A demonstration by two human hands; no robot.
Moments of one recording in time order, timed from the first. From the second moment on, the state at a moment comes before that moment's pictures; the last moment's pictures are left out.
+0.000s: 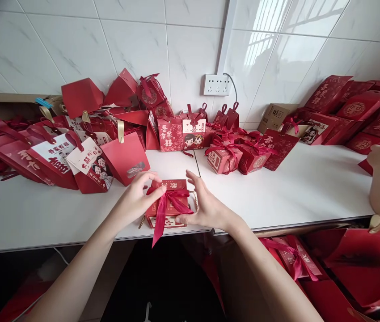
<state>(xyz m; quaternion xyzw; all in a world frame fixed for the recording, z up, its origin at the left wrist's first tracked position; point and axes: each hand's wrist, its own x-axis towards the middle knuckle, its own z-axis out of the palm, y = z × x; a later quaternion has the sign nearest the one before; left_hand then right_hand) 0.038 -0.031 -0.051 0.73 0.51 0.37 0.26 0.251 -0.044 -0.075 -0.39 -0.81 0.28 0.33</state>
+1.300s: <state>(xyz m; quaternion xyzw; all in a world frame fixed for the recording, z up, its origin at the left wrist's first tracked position) 0.069 -0.115 -0.053 0.77 0.29 0.55 -0.14 0.255 -0.105 -0.066 -0.35 -0.79 0.13 0.48</state>
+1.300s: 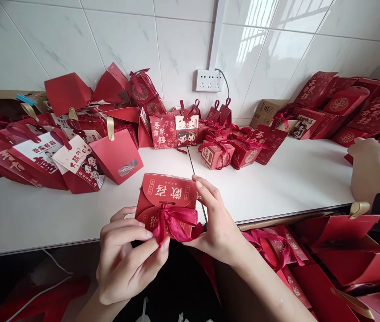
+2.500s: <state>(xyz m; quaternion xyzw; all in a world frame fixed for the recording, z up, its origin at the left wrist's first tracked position) 0.120 -0.047 -0.126 0.94 0.32 0.09 0.01 0.340 -0.178 -0.094 -0.68 -0.35 0.15 0.63</state>
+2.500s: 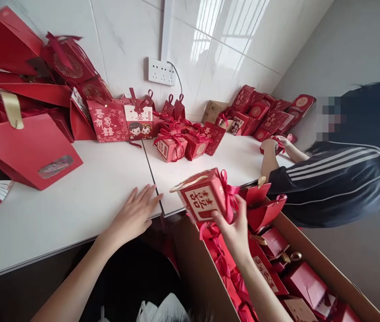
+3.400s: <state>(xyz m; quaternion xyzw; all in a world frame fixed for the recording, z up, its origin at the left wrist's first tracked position) 0.123 -0.043 -0.130 0.94 0.32 0.14 0.02 0.411 -0.302 -0.222 -0.88 -0.30 0.06 0.36</state>
